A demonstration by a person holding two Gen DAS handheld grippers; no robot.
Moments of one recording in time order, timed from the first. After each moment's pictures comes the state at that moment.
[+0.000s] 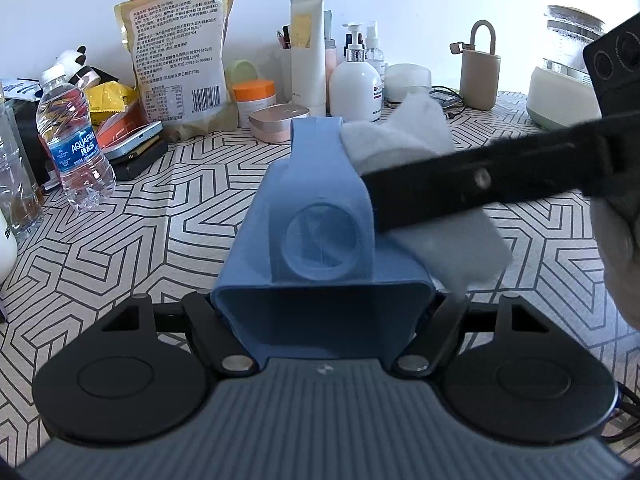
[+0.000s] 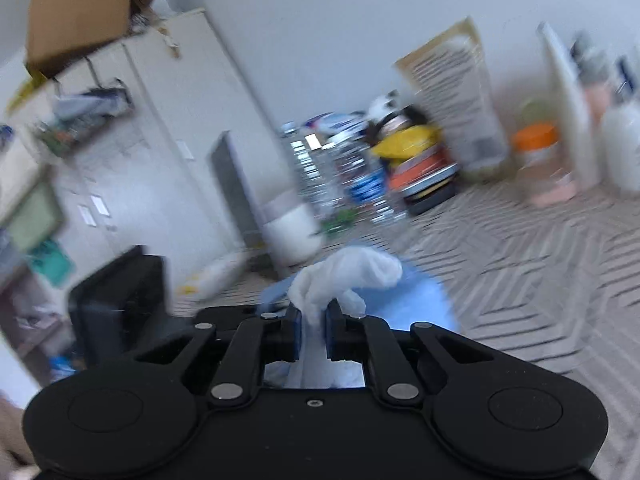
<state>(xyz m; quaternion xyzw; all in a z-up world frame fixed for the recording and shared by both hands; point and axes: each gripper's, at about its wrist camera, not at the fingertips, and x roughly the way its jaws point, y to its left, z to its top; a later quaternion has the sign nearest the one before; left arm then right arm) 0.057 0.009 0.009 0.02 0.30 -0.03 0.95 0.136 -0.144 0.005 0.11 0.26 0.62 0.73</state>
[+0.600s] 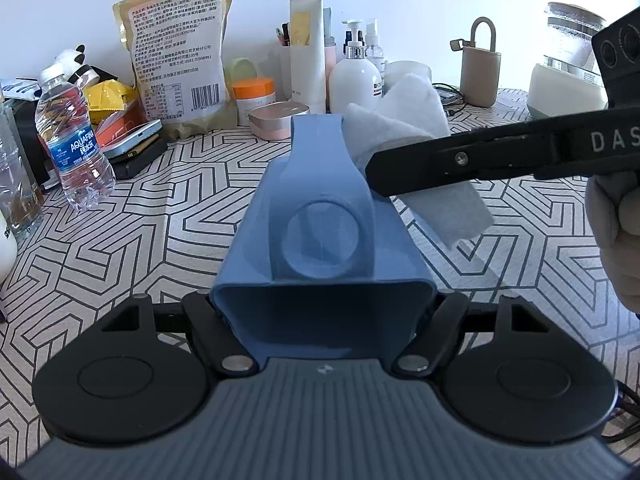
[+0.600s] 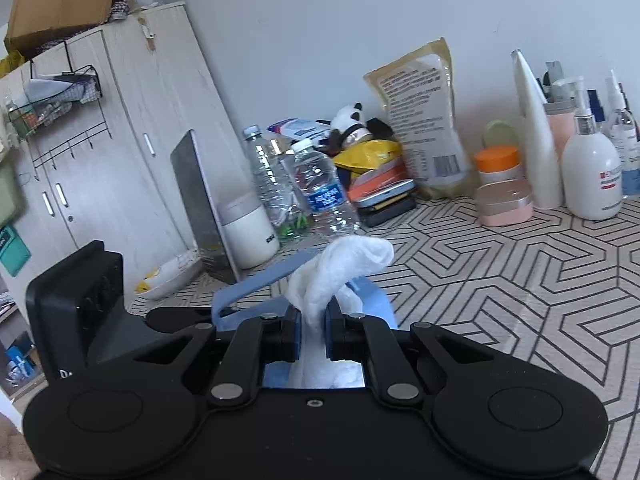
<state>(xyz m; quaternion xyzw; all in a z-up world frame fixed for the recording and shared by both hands) 0.054 0.006 0.008 0.02 0.30 -0.03 0.95 0.137 -0.151 0.010 0.06 0.24 0.55 0.80</state>
